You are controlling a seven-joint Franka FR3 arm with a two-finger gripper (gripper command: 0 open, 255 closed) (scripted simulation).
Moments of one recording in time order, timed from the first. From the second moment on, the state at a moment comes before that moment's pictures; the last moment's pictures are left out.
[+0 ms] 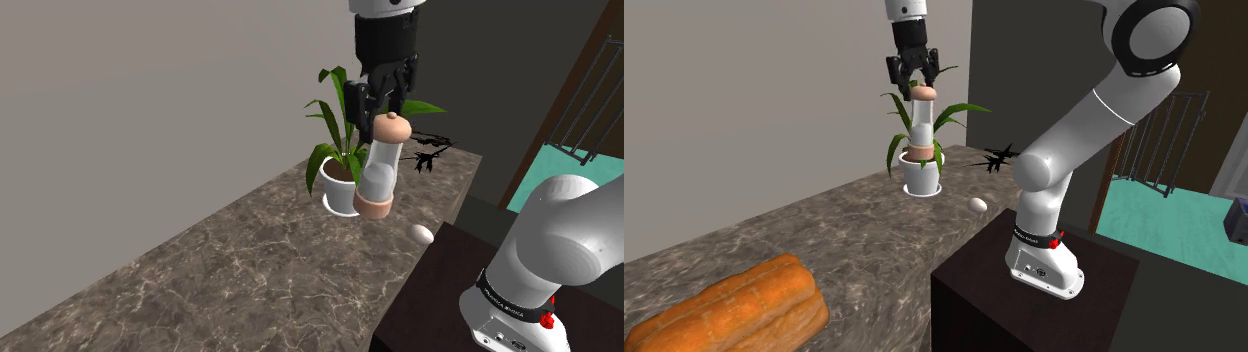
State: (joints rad) arm 0.04 -0.64 0.44 -2.01 0.10 1.35 0.43
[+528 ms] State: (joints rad) arm 0.02 -0.73 0.25 -2.12 0.01 1.37 0.23
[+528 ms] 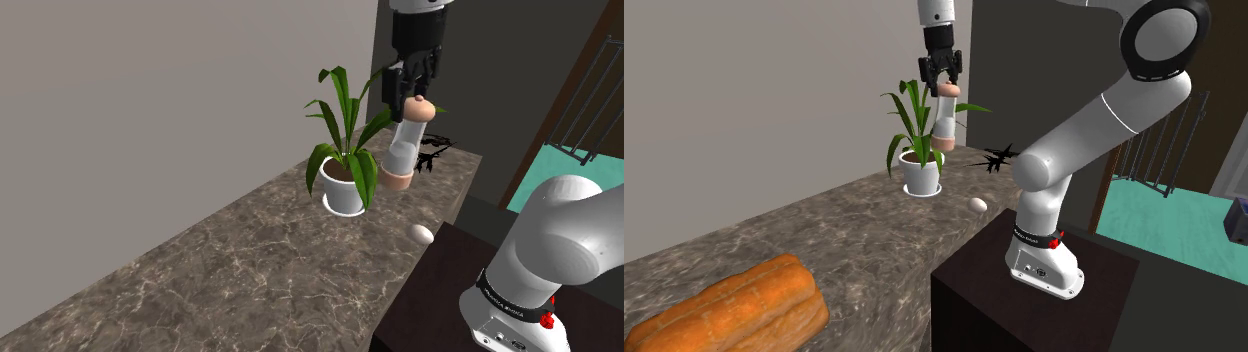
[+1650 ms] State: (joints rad) arm -0.06 -0.71 -0.12 -2.14 -0.25 1.46 -0.17
